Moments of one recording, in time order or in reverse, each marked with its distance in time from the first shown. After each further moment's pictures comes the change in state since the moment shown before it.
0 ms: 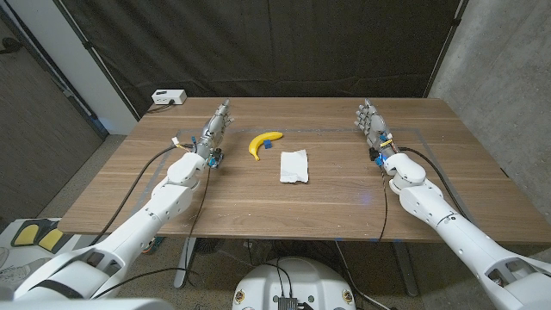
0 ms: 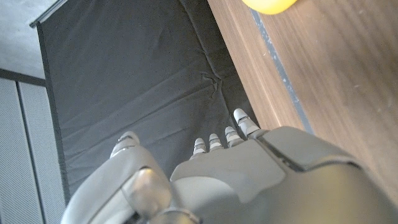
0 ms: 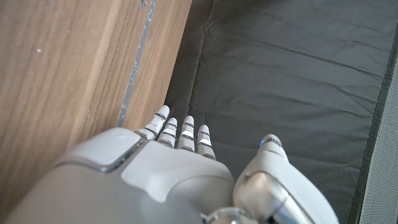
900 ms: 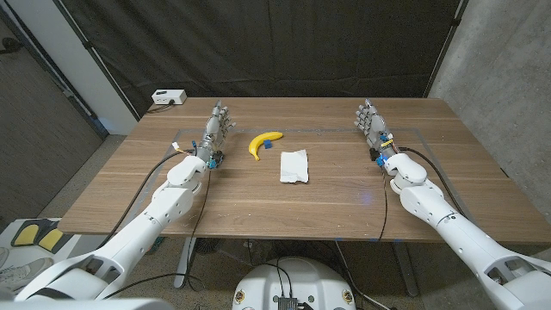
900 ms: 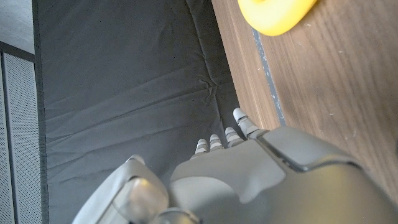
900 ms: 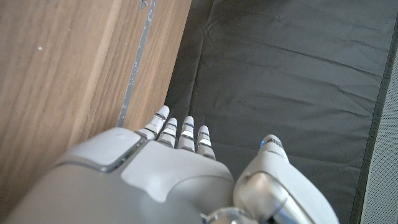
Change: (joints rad) left arm 0.033 -0.023 -0.033 -0.025 -0.152 0.078 -0.062; left_hand -0.291 0.044 -0.012 0.187 0.037 -0.009 0.039 -0.051 -0.008 -0.029 -0.008 -0.032 -0.006 -0.001 0.000 -0.018 -0.005 0.007 -0.028 0.020 -0.005; right arm 0.009 -0.002 0.001 0.017 0.009 0.008 0.022; right_hand -0.004 -0.004 0.000 0.000 0.000 -0.003 -0.004 -0.004 0.000 -0.001 0.001 0.000 0.000 0.000 0.000 0.000 0.000 0.000 0.000 0.000 0.000
